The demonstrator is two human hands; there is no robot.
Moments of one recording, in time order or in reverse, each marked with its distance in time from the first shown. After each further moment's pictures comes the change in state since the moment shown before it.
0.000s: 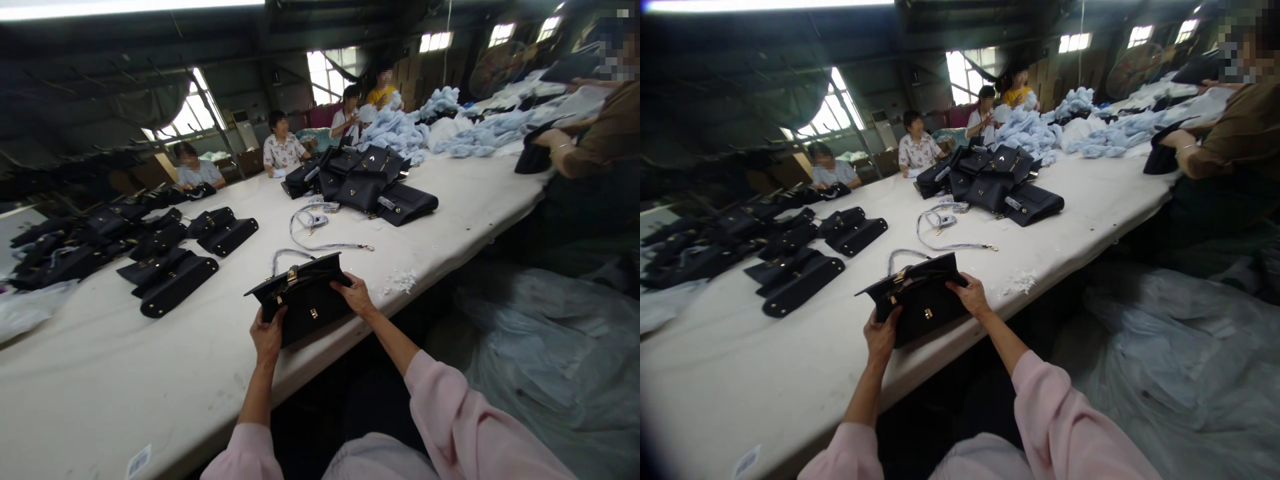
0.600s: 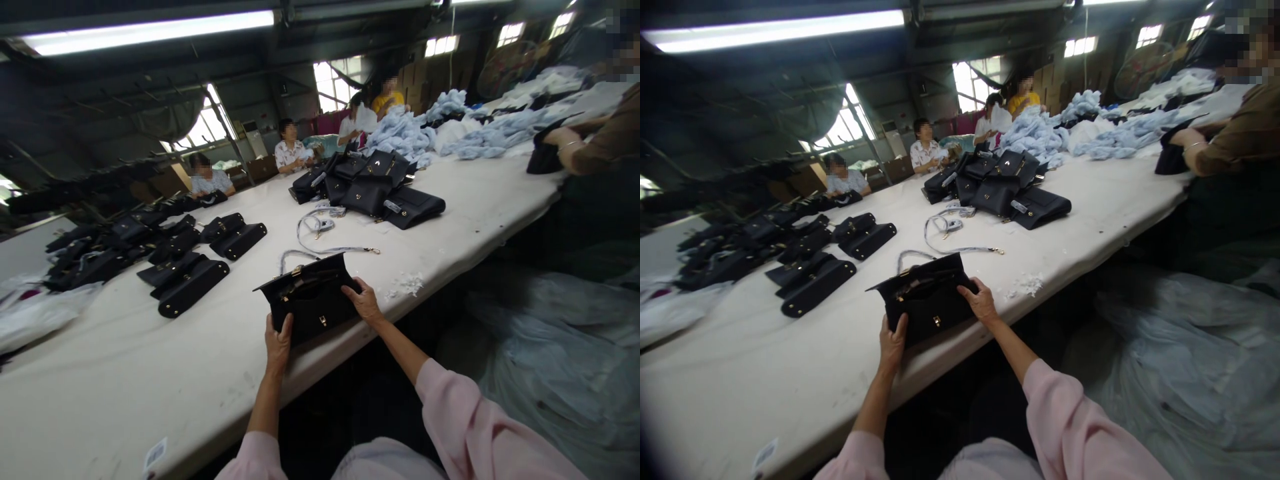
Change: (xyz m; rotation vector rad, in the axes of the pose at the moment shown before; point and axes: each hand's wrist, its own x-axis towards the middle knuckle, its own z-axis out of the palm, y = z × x) left_hand -0.009 -0.018 -0.006 0.021 -0.085 0.094; right_hand -0.012 0.008 -0.003 -0.036 0.065 0.037
